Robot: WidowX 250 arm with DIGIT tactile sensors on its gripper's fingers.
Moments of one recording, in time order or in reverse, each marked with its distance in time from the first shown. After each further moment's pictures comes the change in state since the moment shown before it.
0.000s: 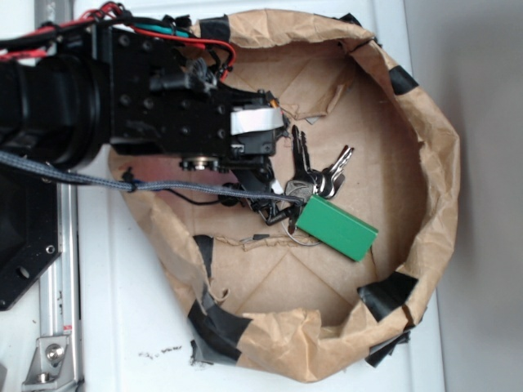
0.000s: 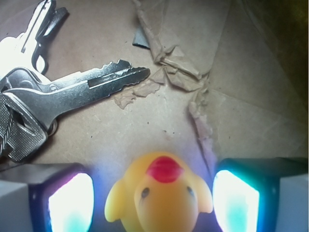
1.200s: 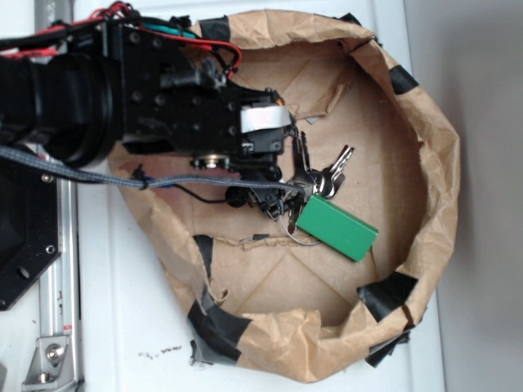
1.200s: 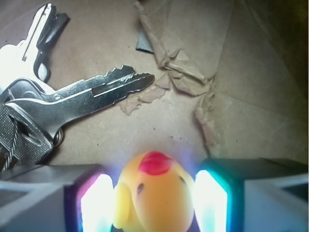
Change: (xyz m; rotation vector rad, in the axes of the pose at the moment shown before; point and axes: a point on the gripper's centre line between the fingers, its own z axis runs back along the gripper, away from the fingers) arm 0.003 -0.005 0.003 -0.017 0.033 0.025
